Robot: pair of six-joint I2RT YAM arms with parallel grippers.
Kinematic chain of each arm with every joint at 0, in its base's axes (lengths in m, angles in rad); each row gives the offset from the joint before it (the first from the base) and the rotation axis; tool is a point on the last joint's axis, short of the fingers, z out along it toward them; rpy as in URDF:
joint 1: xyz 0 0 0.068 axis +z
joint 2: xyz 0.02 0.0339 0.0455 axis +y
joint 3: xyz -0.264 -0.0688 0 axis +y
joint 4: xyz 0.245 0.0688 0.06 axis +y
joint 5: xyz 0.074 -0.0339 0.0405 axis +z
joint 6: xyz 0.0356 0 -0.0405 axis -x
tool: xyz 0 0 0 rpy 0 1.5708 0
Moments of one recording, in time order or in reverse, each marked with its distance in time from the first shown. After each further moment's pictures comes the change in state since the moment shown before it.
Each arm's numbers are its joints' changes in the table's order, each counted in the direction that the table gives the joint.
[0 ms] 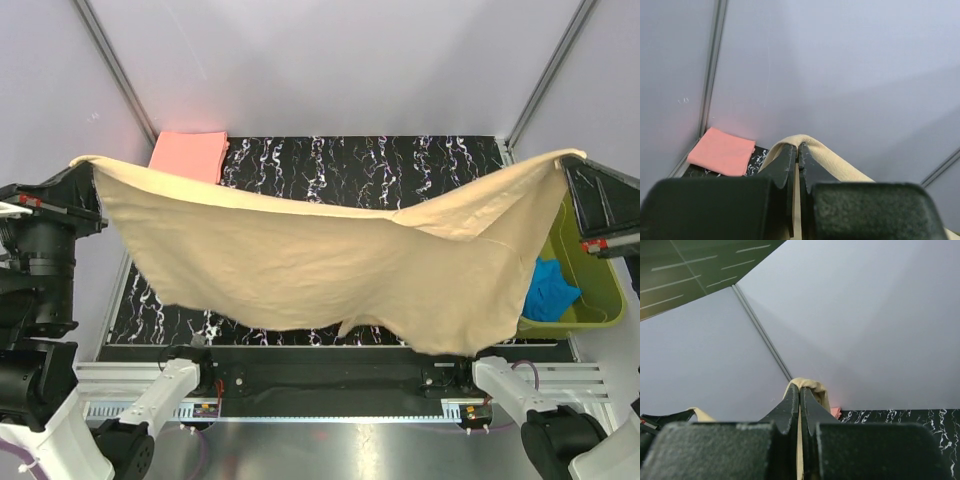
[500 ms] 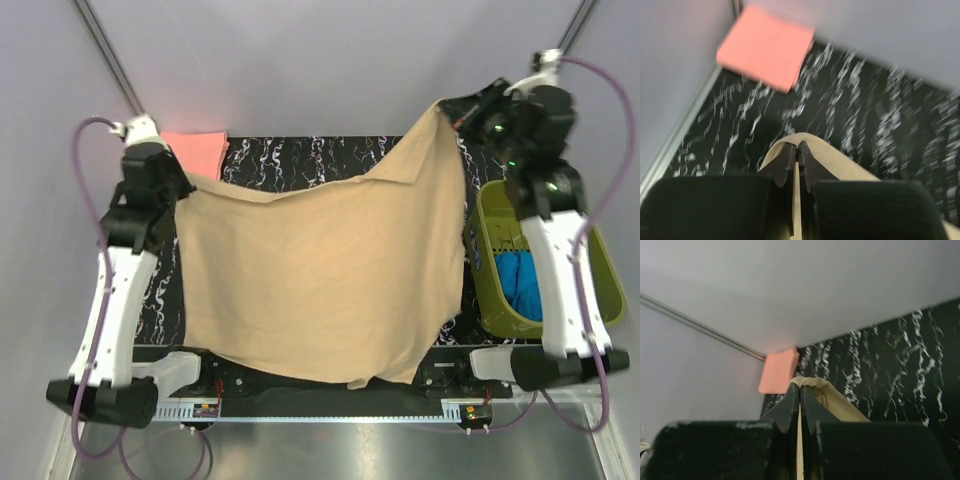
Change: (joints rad) left arm 0.008 0.263 0.470 -0.133 0.095 -0.024; right arm 0.001 0.367 0.440 -0.312 -0.018 -0.093
